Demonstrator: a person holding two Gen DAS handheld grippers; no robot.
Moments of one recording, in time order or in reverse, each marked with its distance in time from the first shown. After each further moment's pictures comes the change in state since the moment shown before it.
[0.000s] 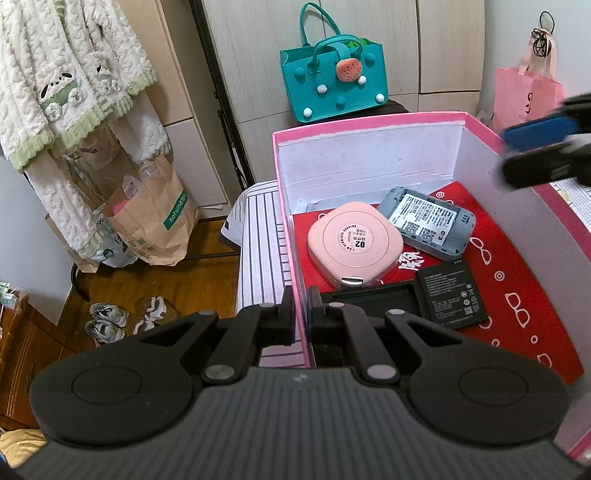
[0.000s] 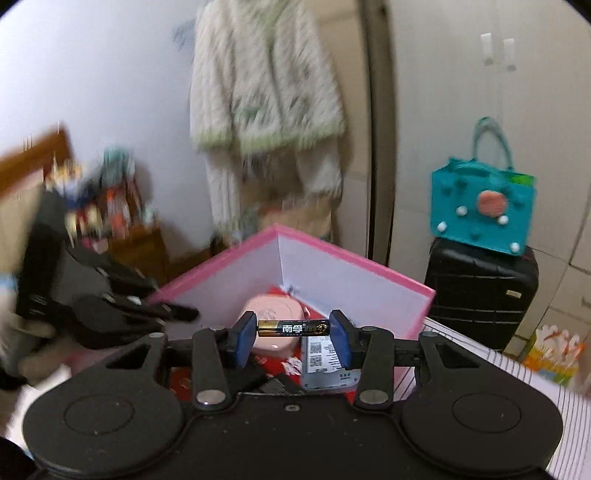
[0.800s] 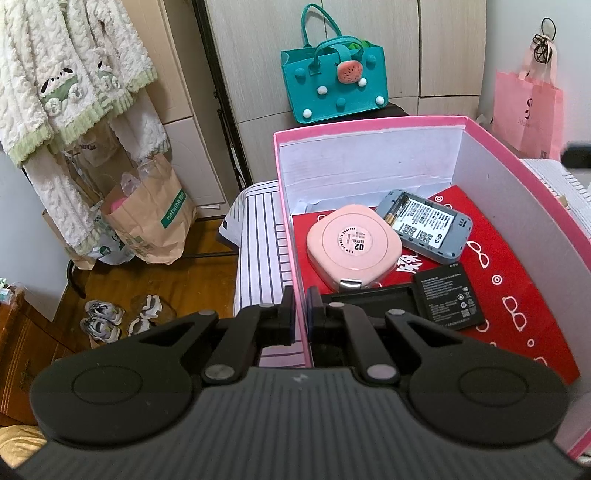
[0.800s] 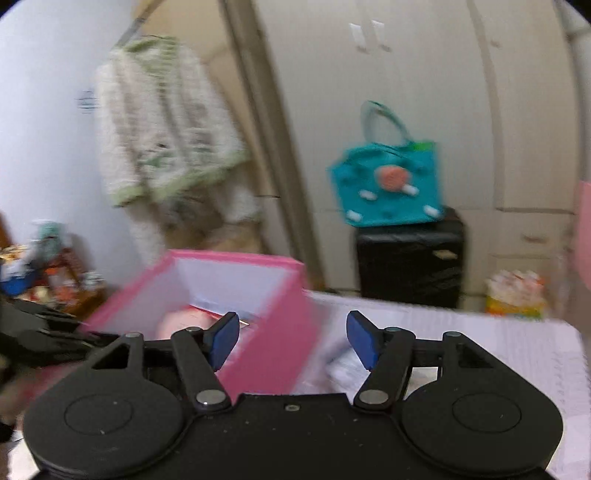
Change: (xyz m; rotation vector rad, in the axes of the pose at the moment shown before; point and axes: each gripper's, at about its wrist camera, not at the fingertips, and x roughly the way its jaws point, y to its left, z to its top) left arm 0.000 0.001 -0.001 -0.019 -0.004 -0.013; right arm -0.059 -0.074 -0.080 0.372 -0.151 -0.208
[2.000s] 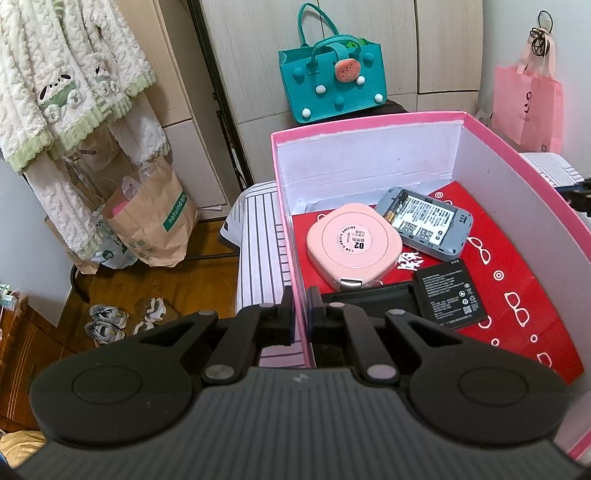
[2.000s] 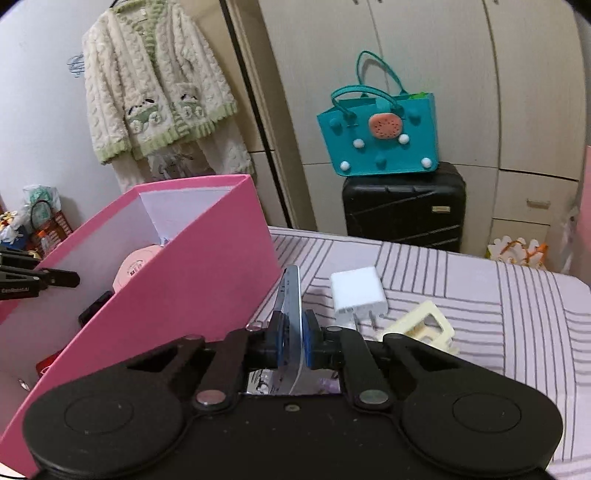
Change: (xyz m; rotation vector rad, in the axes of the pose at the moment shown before) left arm 0.002 -0.003 0.001 0.022 0.001 0.011; right arm 0.030 -0.022 -0.033 -0.029 0.089 0.034
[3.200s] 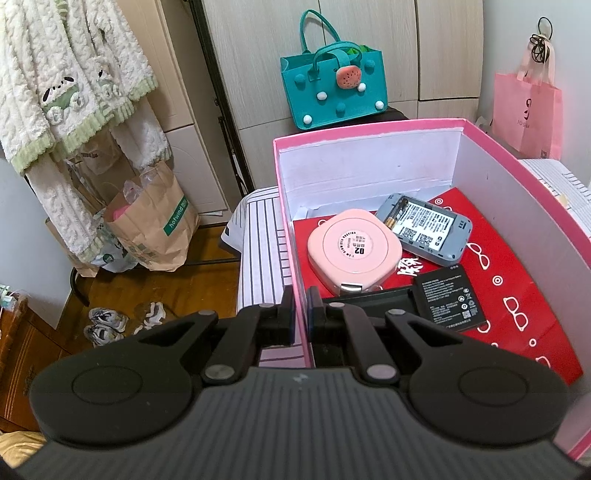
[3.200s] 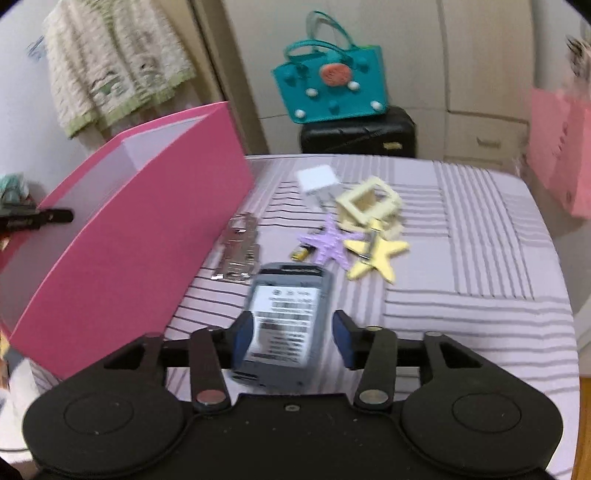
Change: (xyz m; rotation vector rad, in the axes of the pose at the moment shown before) left arm -0.005 0.003 -0.001 -0.005 -0.022 -0.002; right arm -0.042 0.017 -0.059 0.041 0.136 -0.093
